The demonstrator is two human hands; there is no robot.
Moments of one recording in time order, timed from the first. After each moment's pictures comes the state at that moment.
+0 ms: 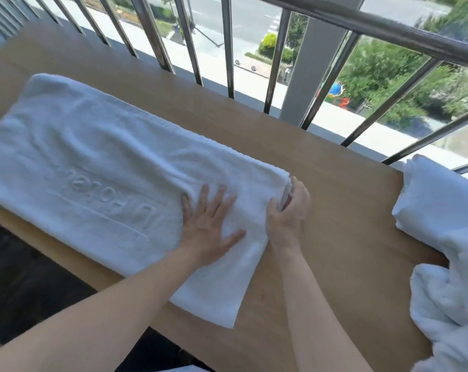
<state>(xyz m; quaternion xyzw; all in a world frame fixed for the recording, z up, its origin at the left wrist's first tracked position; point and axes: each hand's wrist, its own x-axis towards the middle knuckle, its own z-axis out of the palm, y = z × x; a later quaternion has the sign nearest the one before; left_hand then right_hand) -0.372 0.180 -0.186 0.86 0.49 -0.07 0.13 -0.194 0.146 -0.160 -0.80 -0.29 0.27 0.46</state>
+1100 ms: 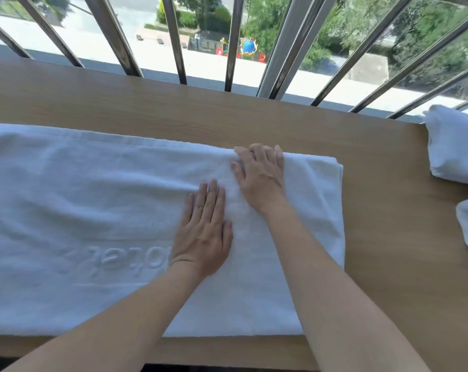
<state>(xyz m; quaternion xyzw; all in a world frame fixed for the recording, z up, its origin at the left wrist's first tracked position) -0.491 0.311 -0.192 0.93 0.33 0.00 0.15 -0.309 0.309 -0.179 -0.86 -0.48 0.09 0.13</state>
